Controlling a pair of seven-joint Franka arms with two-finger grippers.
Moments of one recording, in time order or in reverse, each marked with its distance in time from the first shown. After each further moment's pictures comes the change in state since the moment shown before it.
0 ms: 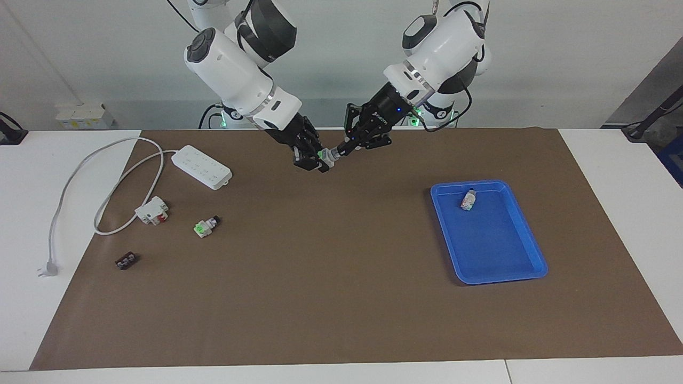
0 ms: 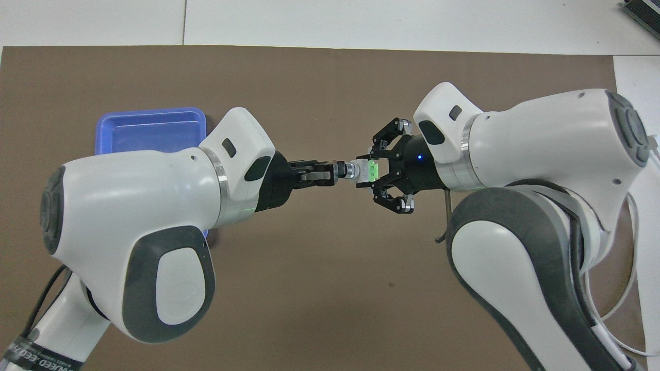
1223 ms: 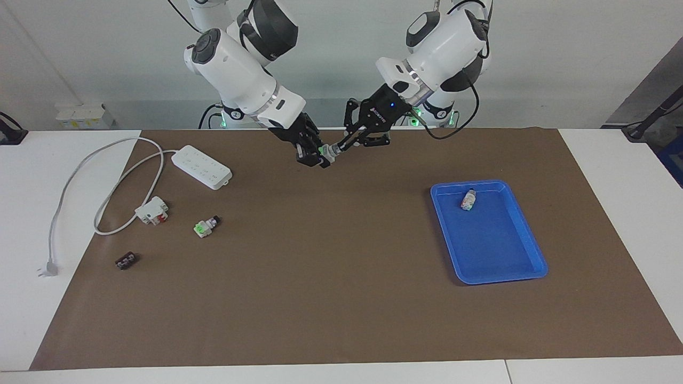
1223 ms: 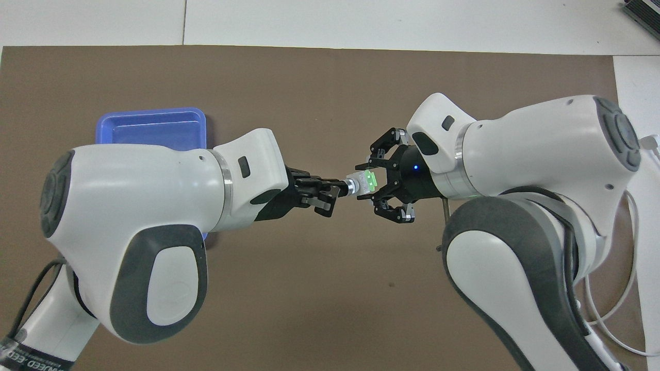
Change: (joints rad) left arm -0.003 -0.007 0.010 0.020 0.030 -0.182 0.278; right arm 0.001 -0.012 0.006 -0.018 -0.031 -0.003 -0.010
